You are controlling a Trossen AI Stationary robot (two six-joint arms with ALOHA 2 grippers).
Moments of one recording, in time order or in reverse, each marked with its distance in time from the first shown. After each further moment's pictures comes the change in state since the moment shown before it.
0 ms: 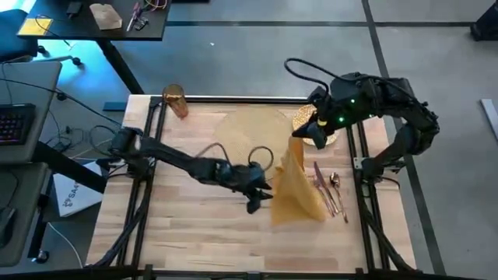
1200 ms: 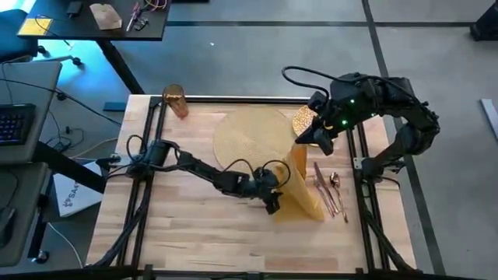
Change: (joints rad) left arm 0.023 0.340 0.176 0.037 -0.208 -0.026; right arm 0.004 -0.004 0.000 -0.032 -0.086 -0.098
